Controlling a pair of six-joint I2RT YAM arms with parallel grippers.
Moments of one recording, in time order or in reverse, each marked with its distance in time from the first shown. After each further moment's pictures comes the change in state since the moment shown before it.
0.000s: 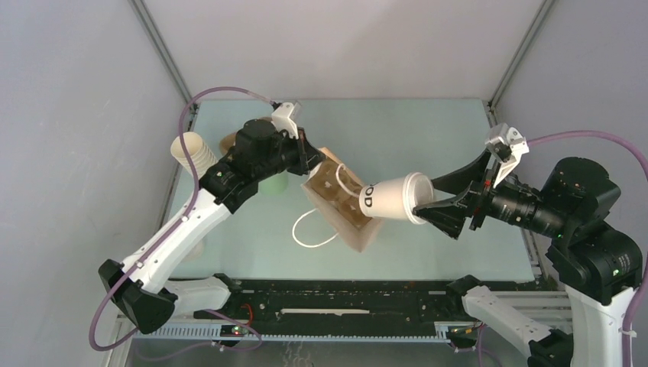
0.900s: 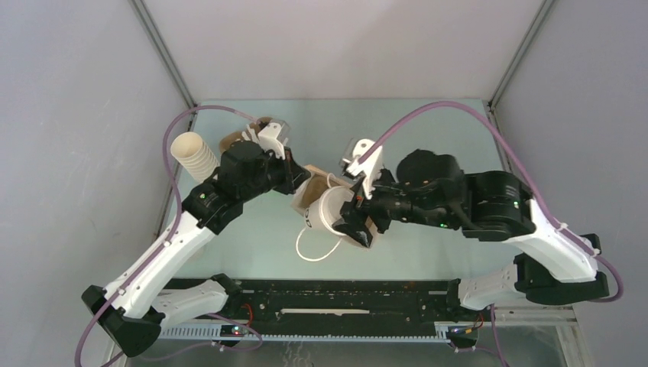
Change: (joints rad) left arm -0.007 -0.163 -0.137 -0.076 -0.046 0.045; right arm 0.927 0.460 0.311 -0.076 0.776 -0.053
